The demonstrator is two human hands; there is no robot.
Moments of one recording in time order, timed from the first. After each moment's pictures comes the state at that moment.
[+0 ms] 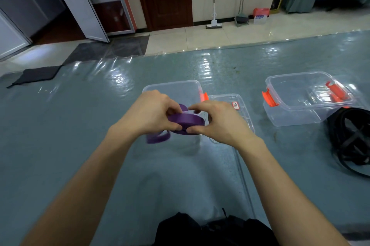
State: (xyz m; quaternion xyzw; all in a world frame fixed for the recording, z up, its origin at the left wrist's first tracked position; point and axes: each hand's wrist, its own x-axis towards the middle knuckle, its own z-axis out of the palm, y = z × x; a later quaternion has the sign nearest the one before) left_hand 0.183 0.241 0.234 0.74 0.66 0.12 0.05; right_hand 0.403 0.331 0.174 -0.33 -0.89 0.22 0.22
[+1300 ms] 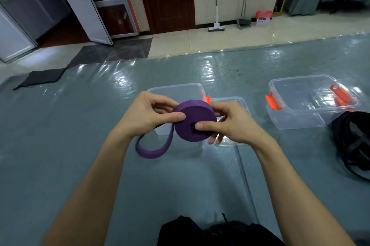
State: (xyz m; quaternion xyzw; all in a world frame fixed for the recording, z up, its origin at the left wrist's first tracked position) left_hand 0.165 0.229 0.224 0.58 0.58 0.44 0.36; right_hand 0.420 0.332 0.193 -0.28 -0.72 0.58 0.24
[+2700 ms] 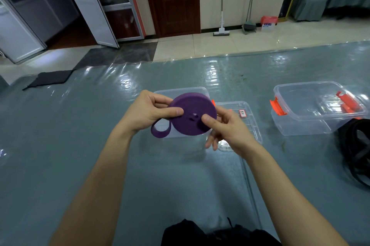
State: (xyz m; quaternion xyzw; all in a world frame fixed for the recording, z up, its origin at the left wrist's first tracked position) left_hand 0.147 0.238 0.225 0.52 0.60 0.46 0.40; right_hand 0.399 0.323 0.167 -0.27 -0.58 0.71 0.31
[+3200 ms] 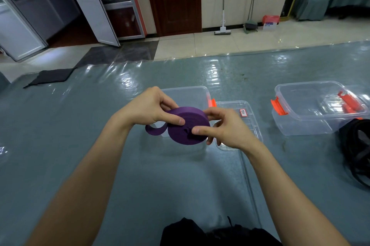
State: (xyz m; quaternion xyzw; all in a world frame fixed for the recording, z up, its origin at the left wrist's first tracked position) left_hand 0.147 0.243 0.251 0.62 0.66 0.24 0.35; right_hand 0.396 0.332 0.168 -0.30 -0.72 0.57 0.26
